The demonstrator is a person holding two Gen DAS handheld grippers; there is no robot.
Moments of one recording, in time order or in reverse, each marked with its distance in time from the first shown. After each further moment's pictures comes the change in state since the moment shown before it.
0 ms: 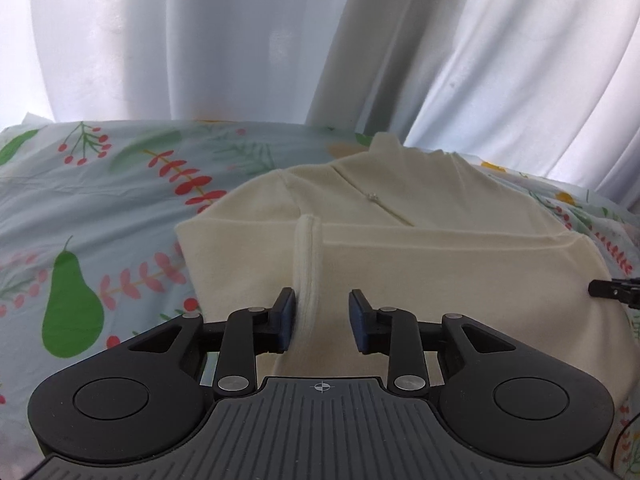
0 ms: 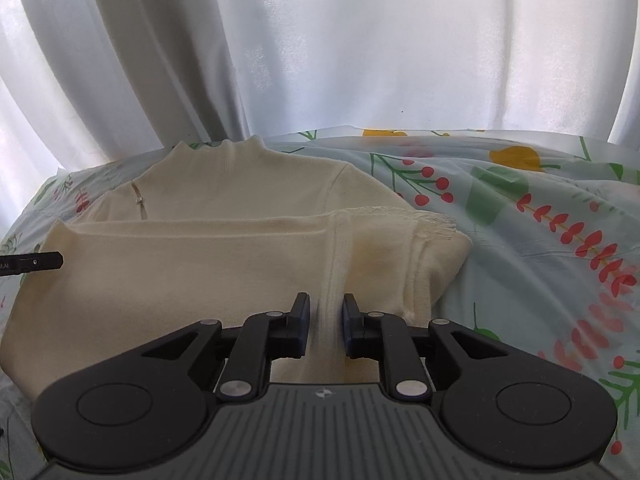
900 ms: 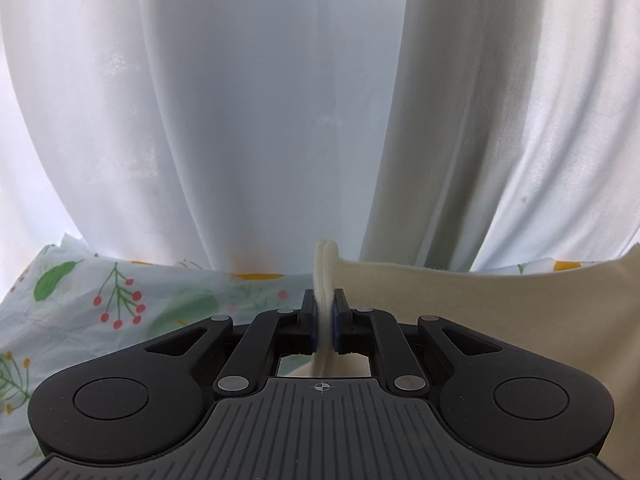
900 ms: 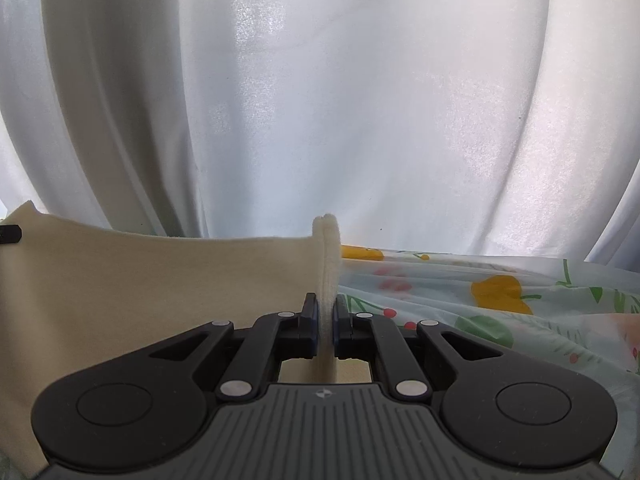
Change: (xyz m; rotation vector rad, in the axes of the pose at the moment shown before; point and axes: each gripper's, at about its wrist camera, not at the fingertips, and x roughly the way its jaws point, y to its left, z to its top) left arm 0.032 -0.016 0.116 0.040 -0.181 0.243; right arm 0.033 0.020 0.099 -0.030 -0.156 -0.170
